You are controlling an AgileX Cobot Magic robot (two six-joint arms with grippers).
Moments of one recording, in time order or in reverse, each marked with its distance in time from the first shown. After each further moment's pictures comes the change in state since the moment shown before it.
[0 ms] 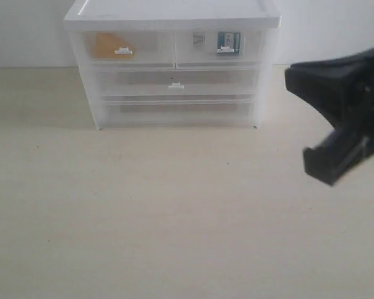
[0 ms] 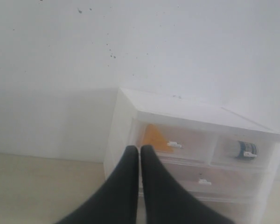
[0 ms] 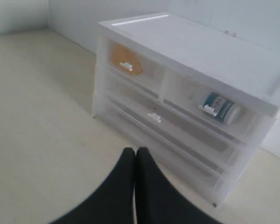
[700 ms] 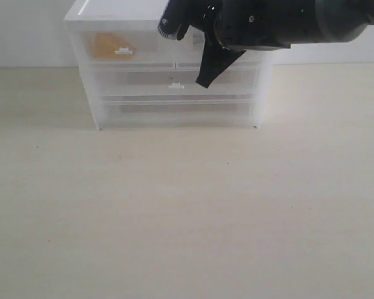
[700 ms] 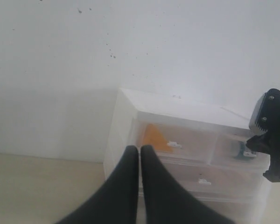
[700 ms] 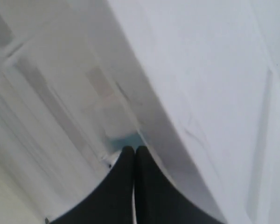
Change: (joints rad) left arm 0.000 0.000 0.000 0.000 0.000 0.000; right arm 0.004 1.095 -0.934 -0.117 0.573 -0.463
